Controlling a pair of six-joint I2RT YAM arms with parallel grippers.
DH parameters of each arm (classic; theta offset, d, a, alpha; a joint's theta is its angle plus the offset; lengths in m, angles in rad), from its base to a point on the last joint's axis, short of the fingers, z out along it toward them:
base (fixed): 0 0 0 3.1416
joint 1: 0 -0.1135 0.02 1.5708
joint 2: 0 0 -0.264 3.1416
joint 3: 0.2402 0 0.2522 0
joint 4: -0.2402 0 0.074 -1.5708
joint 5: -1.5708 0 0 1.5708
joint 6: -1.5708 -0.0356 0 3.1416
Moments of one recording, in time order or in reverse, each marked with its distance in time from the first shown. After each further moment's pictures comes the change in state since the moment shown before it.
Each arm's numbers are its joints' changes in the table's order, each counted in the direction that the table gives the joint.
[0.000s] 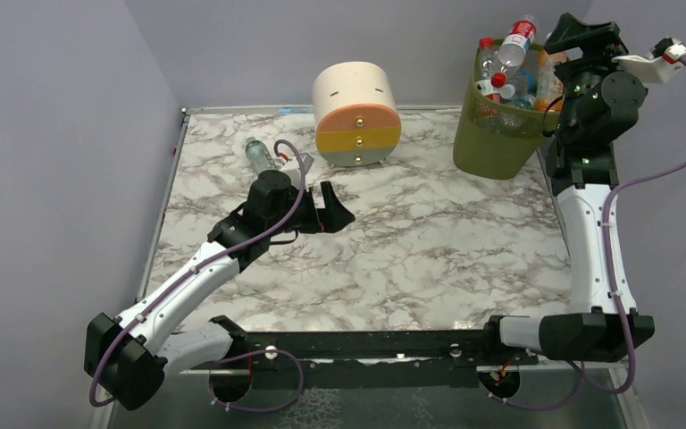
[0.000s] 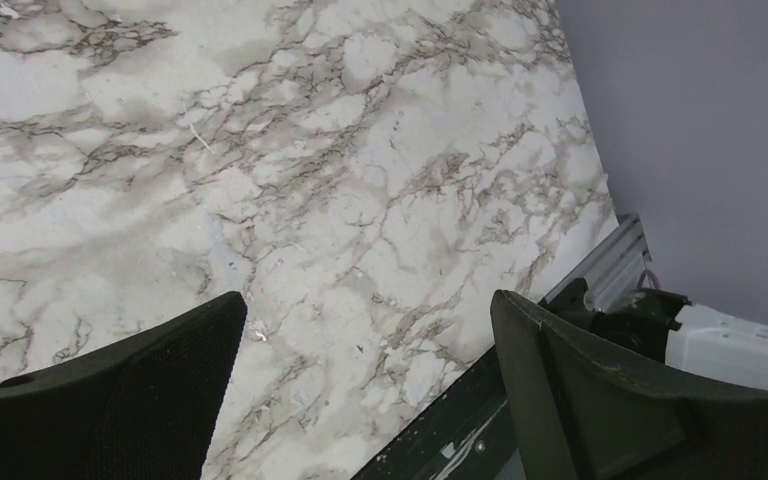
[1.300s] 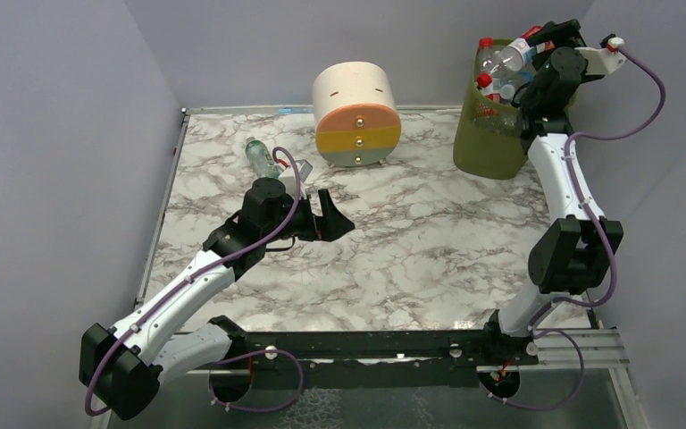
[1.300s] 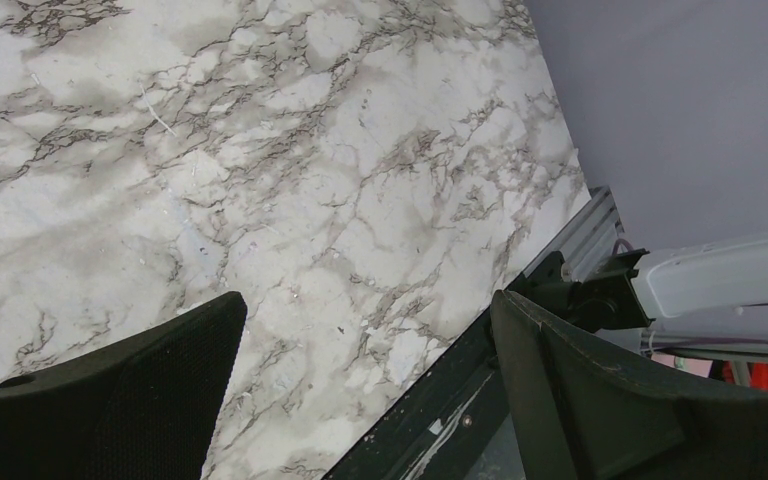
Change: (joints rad) left arm 0.000 -0.044 -0.040 0.026 -0.056 0.006; right arm -0.001 0.372 0.089 0.163 -0.249 0.017
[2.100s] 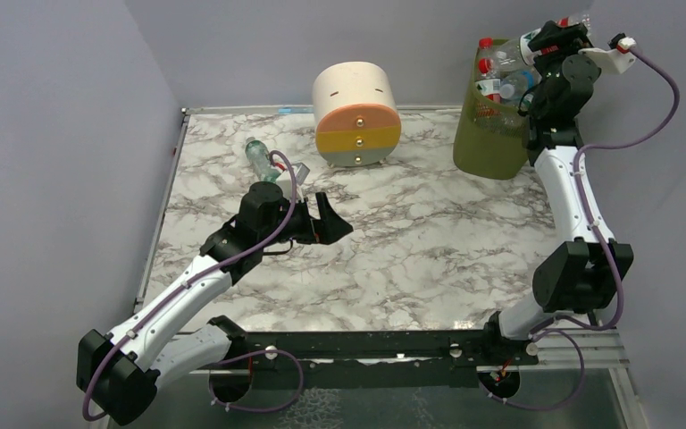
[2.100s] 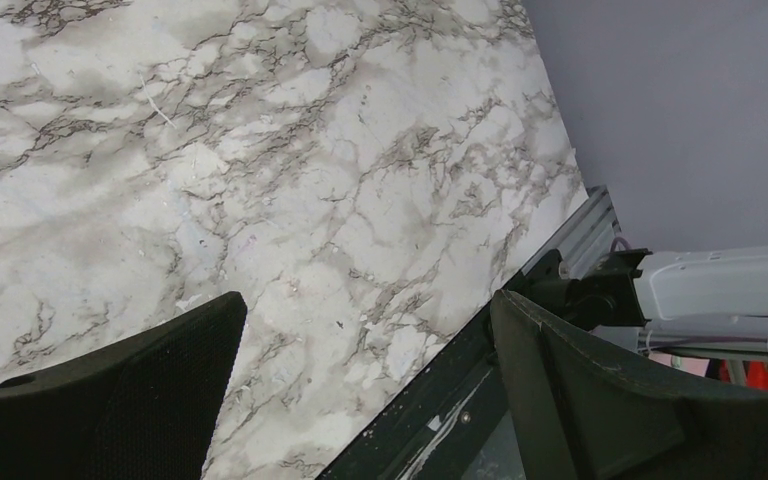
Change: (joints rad) left arm 0.000 -0.037 -0.031 0.008 0.002 0.011; right arm 0.000 -0.119 -0.058 -0.016 0.140 0.006
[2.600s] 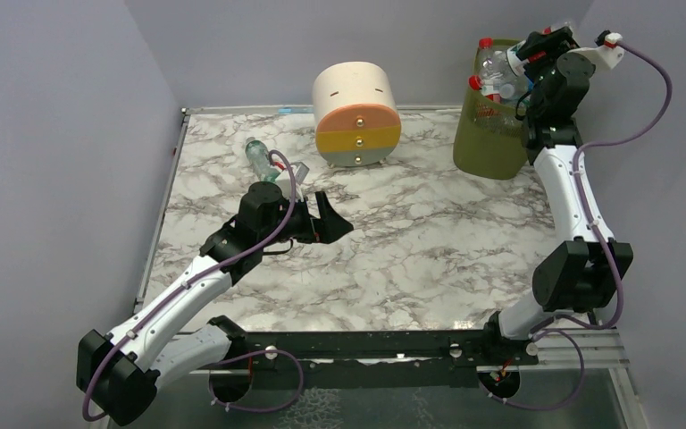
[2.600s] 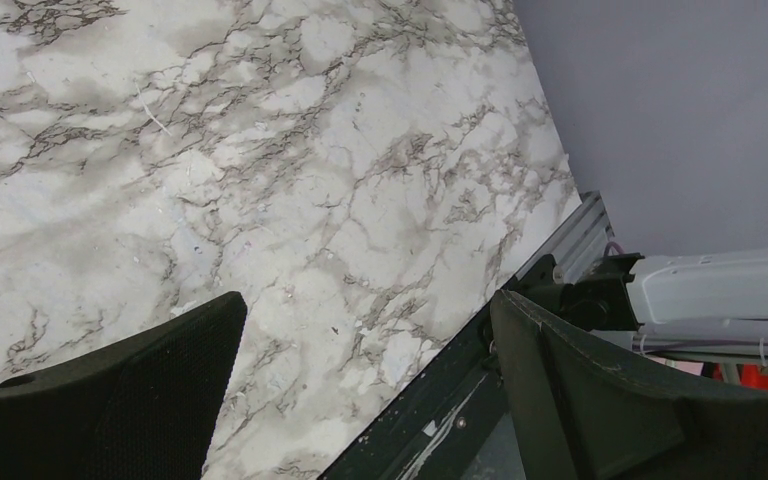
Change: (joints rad) left arm 0.000 -0.002 -0.001 0.013 0.000 0.008; right arm -0.007 0.024 0.027 -0.134 0.076 0.027
